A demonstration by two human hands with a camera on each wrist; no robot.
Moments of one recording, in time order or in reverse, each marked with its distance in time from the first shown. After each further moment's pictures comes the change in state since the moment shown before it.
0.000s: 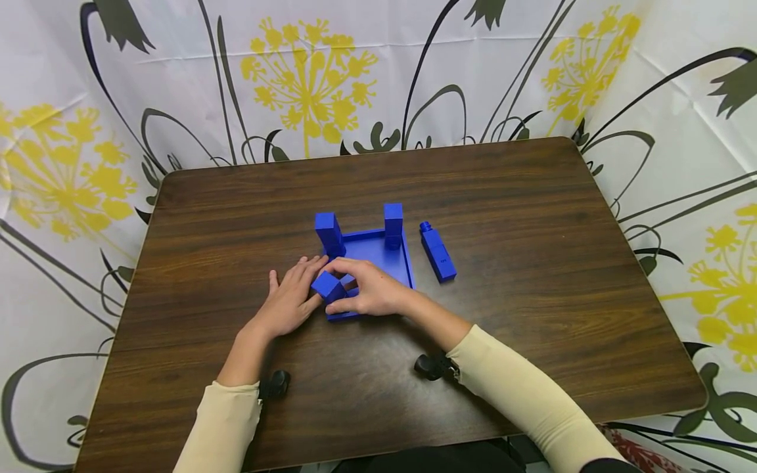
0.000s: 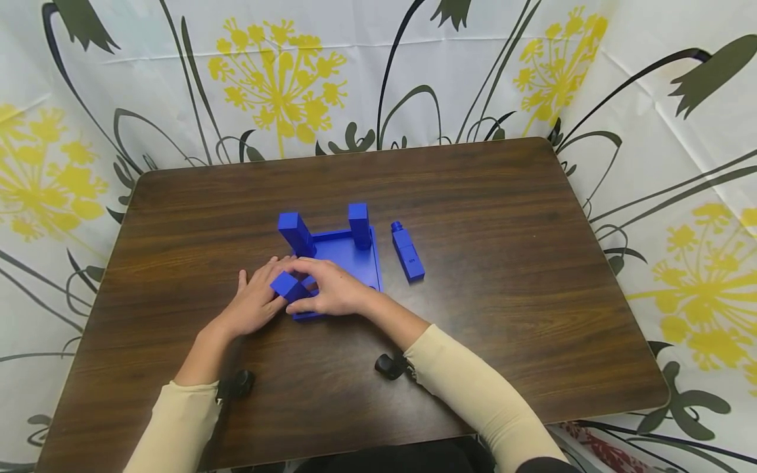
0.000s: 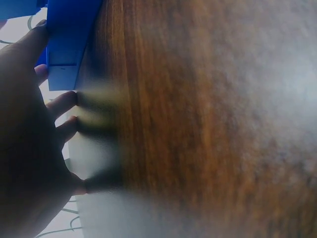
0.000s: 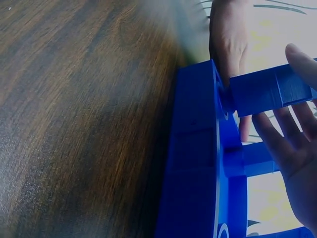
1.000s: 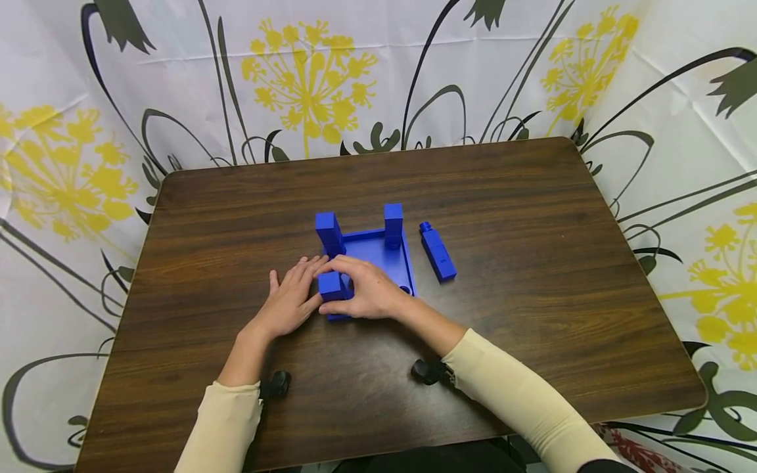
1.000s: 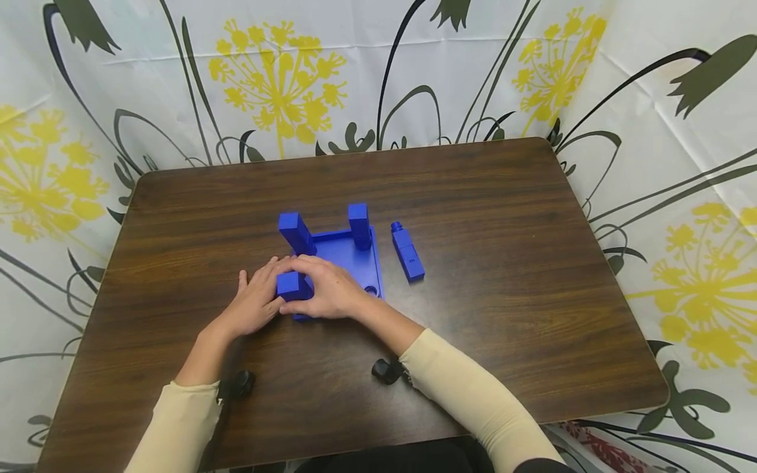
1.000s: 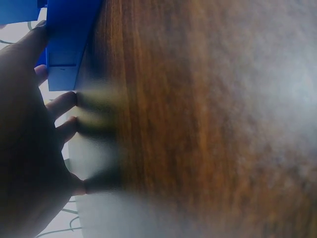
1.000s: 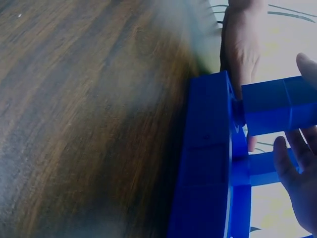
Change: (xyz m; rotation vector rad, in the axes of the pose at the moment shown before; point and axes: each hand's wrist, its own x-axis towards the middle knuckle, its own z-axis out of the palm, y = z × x) left_hand -0.001 -0.001 0.003 0.006 0.013 0.011; right_hand -0.001 0.000 0.009 -0.275 0.130 -0.048
